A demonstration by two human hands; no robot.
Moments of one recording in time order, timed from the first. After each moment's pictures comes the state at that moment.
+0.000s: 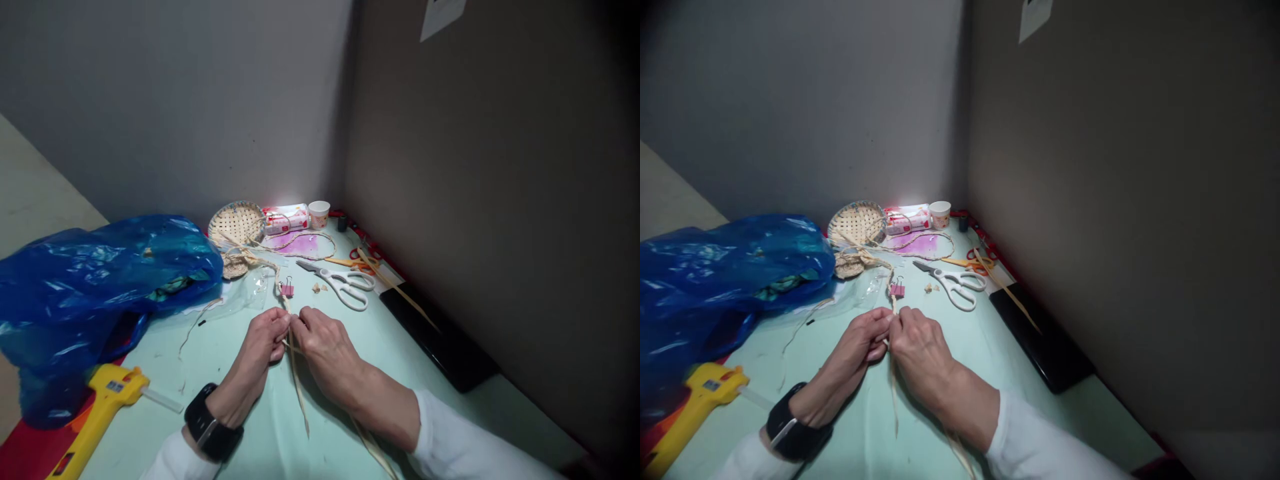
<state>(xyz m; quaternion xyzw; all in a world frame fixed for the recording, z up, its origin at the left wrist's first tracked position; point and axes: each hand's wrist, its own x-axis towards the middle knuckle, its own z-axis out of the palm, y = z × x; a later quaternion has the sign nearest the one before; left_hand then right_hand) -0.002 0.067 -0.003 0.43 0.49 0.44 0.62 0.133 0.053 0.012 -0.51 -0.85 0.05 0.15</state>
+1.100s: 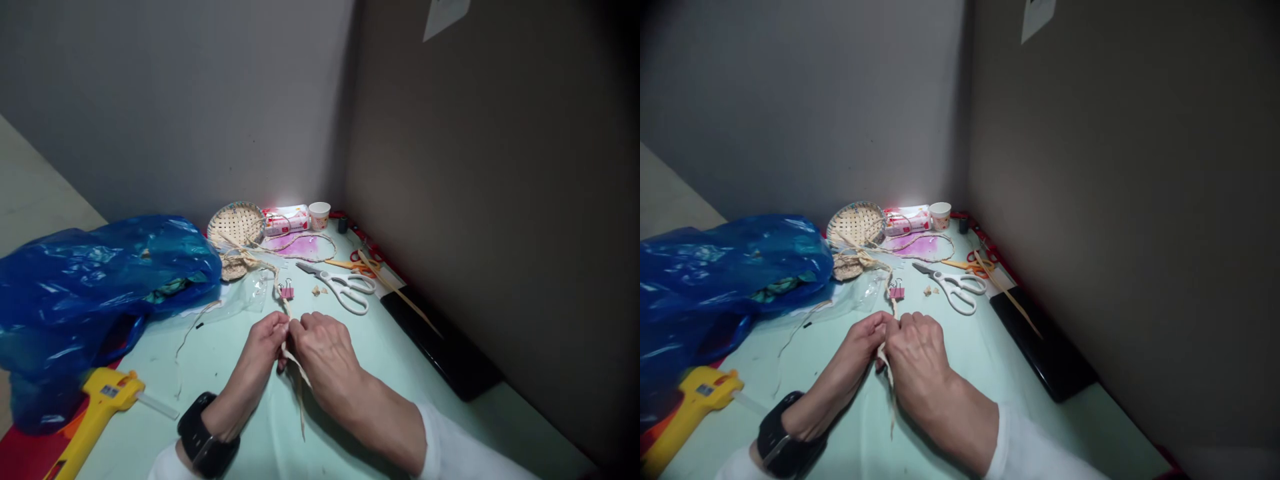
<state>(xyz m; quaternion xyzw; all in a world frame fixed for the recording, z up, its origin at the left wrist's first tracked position) 0.000 0.066 -0.008 0.49 0.51 0.42 0.57 0.125 0.051 0.021 -0.54 -0.84 0.04 0.11</state>
